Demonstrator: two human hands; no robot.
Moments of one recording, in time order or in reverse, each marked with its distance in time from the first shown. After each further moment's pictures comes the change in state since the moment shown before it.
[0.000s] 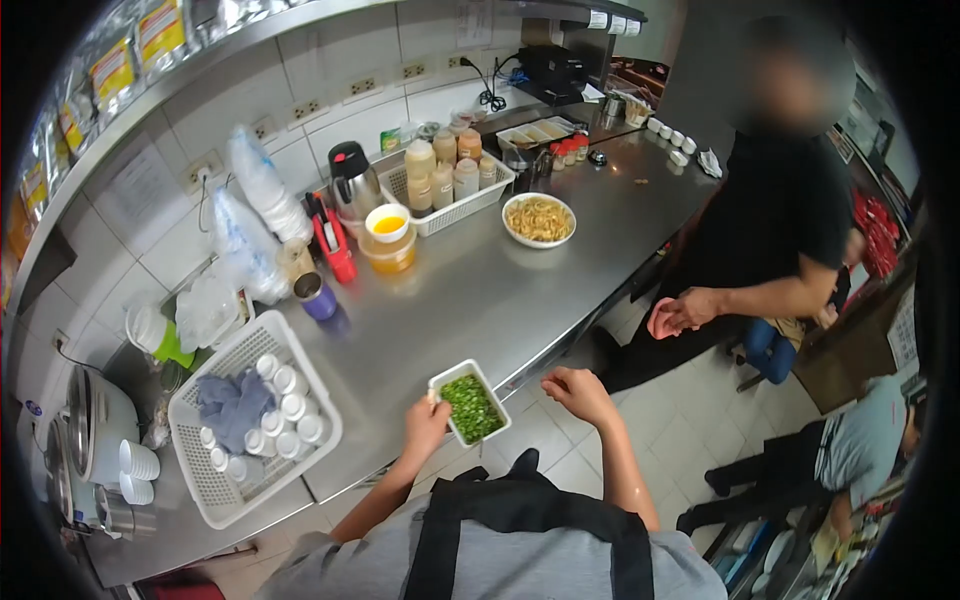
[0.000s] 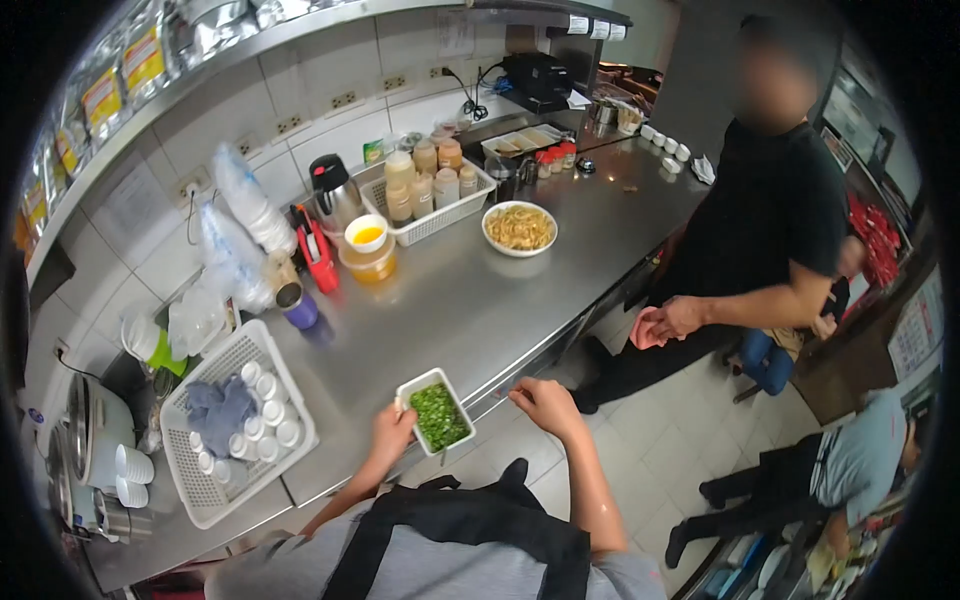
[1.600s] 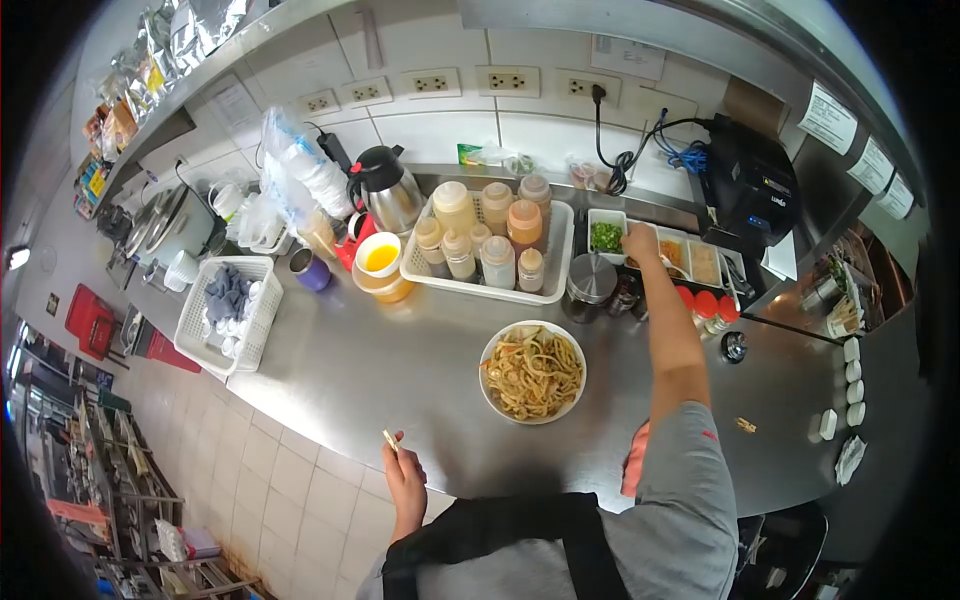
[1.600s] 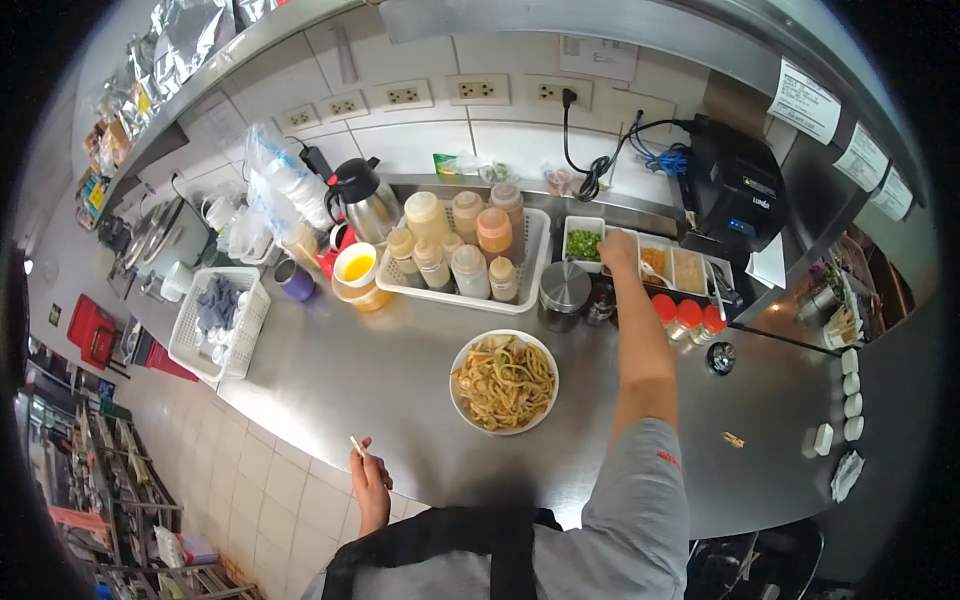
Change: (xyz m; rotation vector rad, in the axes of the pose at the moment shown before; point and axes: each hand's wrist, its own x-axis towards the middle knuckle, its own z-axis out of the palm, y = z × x) left_hand 0.200 0.209 0.359 -0.301 1.190 -0.318; right_hand 0.840 0.193 -0.148 -0.404 -0.024 -0.465
